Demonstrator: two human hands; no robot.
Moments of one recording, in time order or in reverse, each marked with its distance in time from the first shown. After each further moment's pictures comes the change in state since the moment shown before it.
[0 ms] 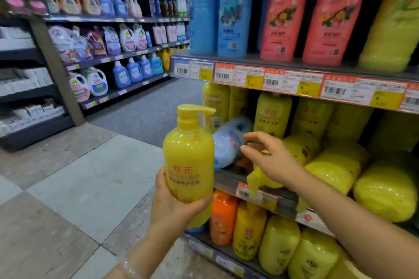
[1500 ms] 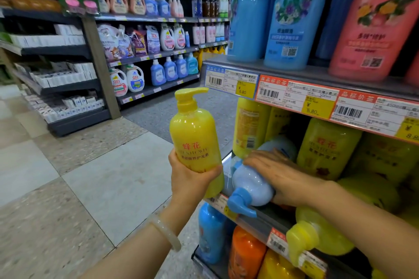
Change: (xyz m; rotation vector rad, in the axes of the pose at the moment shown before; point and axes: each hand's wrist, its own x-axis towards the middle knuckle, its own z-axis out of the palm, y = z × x) left_hand 0.126 -0.015 0.024 0.024 0.256 -0.058; right_hand 0.116 0.067 0.028 -0.820 -0.531 -0.585
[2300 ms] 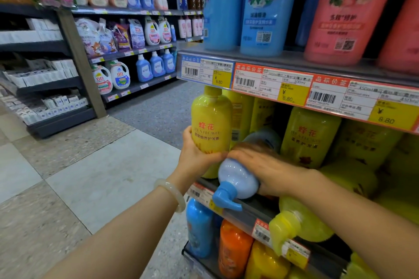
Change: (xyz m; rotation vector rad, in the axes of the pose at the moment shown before) left_hand 0.032 0.004 0.043 0.031 -0.333 0.056; right_hand -0.001 -0.006 -0.006 0.082 0.059 -0.022
